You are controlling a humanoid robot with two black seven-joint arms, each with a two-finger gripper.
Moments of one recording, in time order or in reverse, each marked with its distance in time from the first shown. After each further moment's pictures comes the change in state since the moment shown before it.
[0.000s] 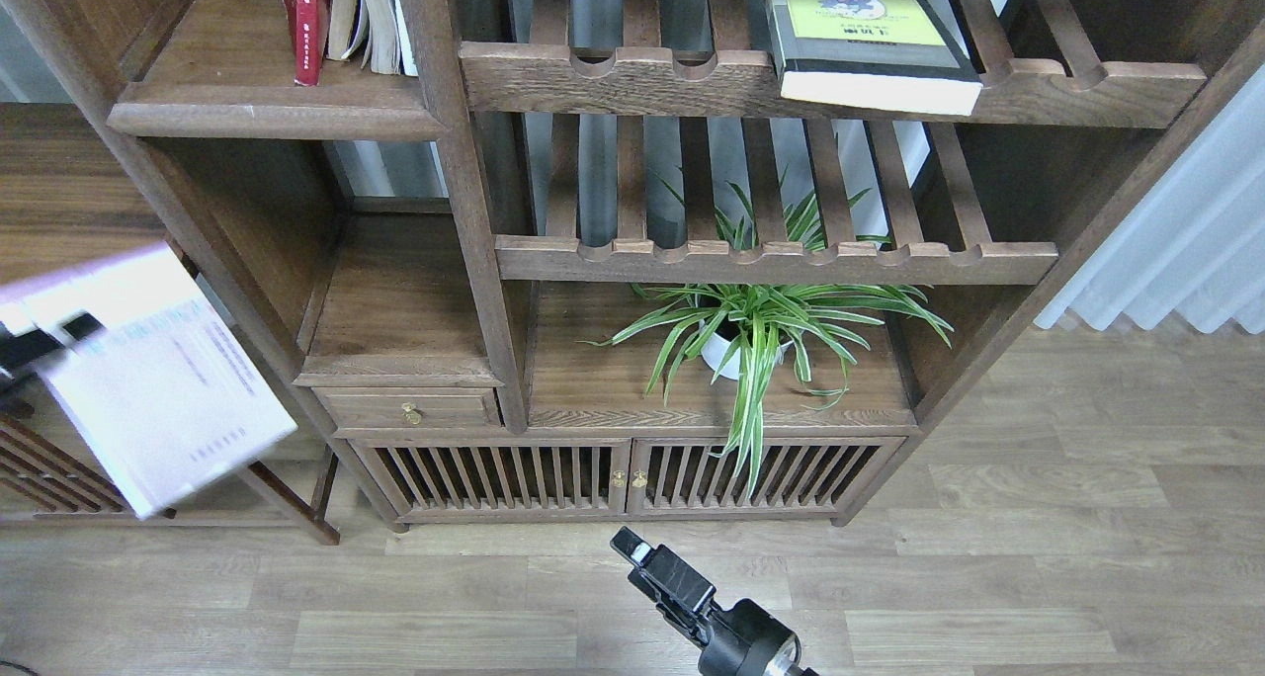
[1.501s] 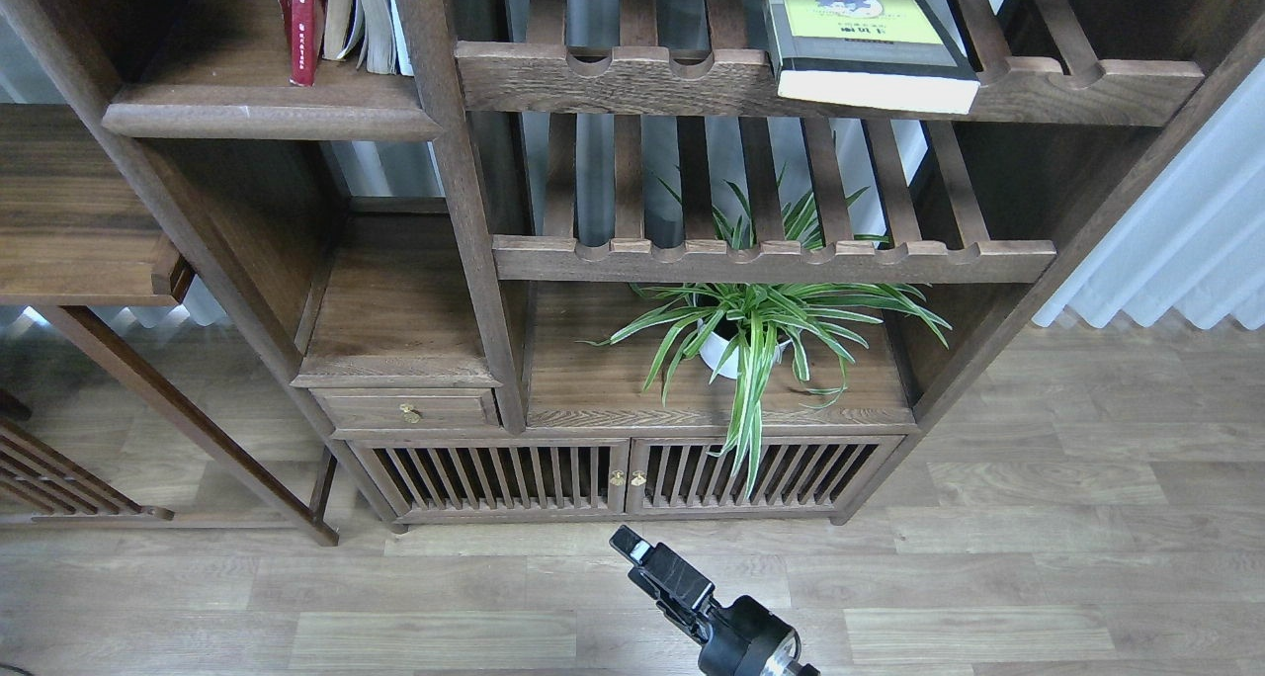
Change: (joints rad) left arm -1.258 -0.272 0.621 0.457 0.374 0.000 0.121; right arm 0.010 0.000 -0.001 -0.002 -0.008 0.000 -0.002
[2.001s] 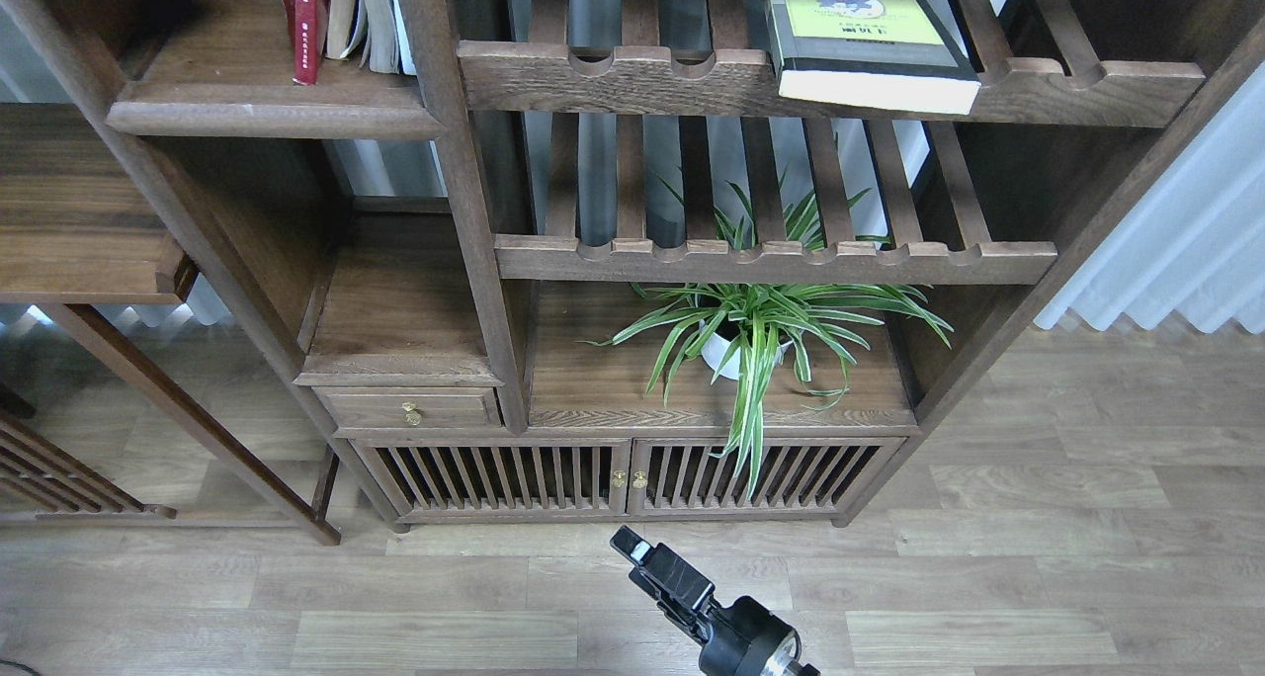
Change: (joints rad) left arm -0.061 -0.259 -0.123 0.231 0.353 0.000 0.003; right arm 0.003 0.000 0.000 -0.008 0.000 0.000 0.000
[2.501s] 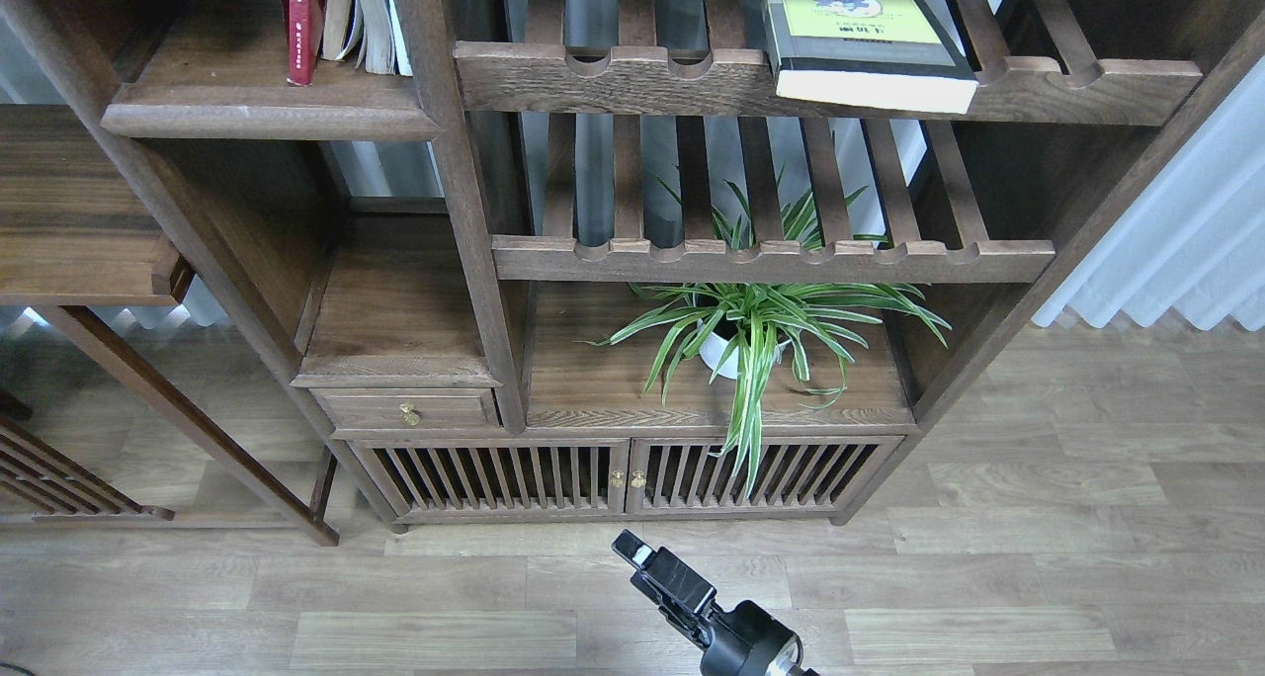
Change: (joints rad) left arm -0.044 -0.240 -0.148 0.136 0.234 0.000 -0.024; right arm -0.011 0.000 0.002 0.004 0.000 0.000 0.000
